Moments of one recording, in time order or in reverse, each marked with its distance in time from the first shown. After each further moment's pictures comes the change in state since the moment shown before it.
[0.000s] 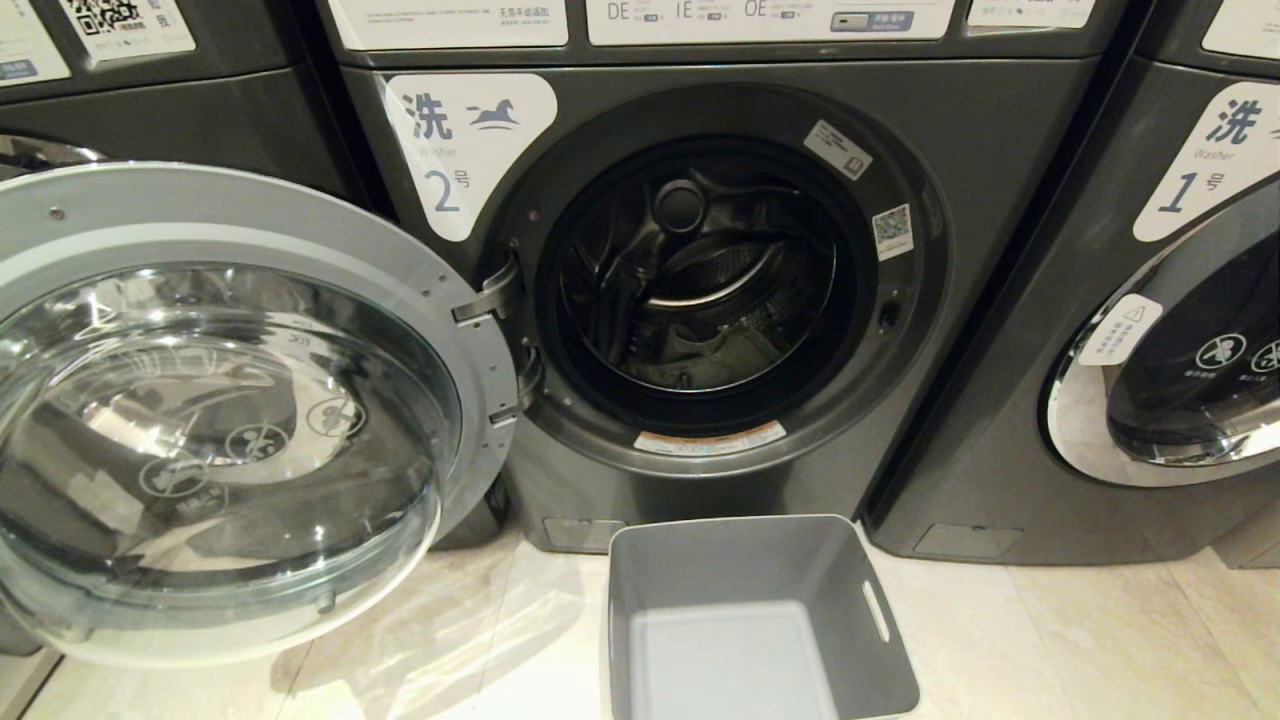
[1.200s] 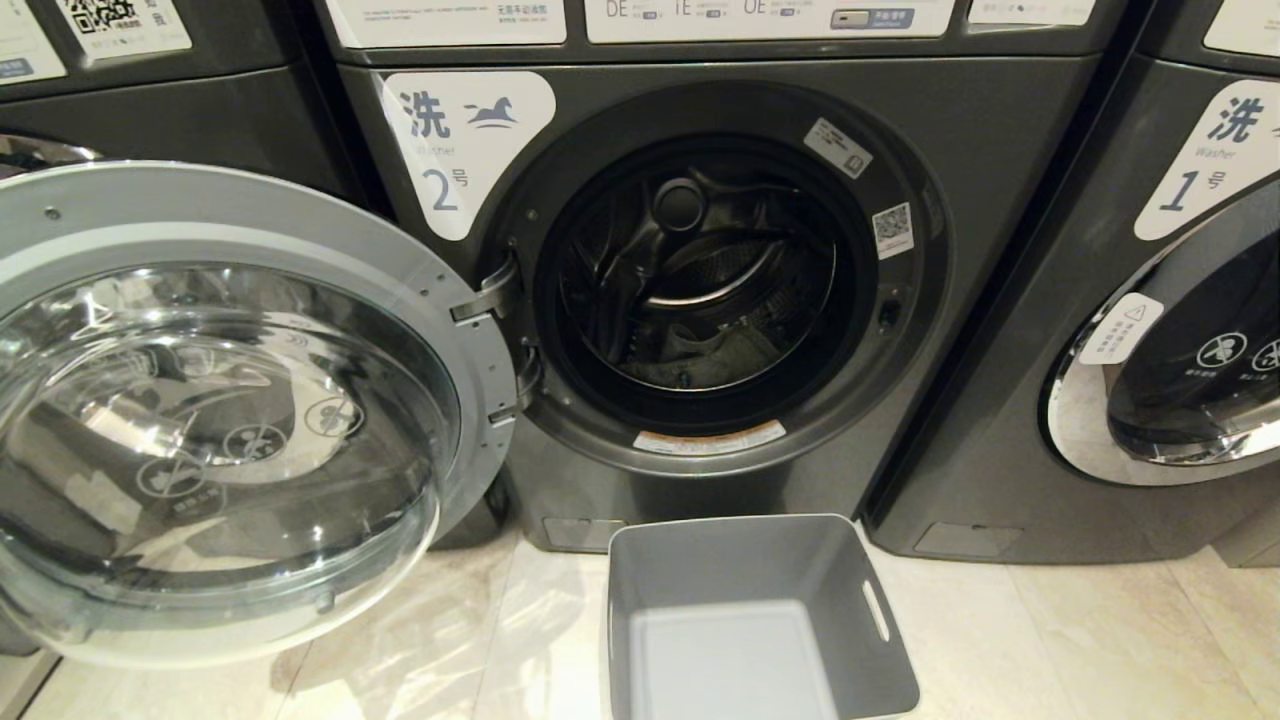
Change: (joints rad) left arm 0.245 1.263 -1.777 0.320 0.155 -0.007; right arm 0.000 0.000 0.000 -0.002 0.000 0.009
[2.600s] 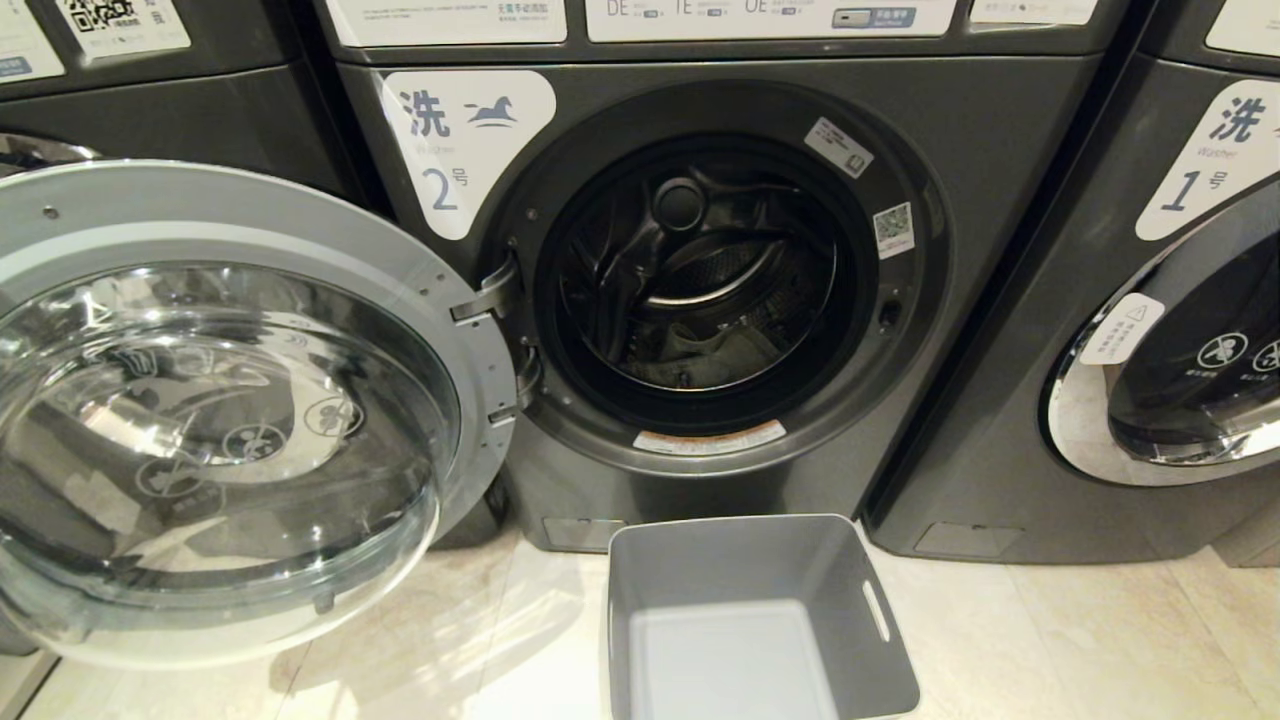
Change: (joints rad) left arm 0.529 0.301 -0.045 0.132 -0.926 -0.253; right arm 0.000 0.000 0.000 -0.001 -0.001 0.055
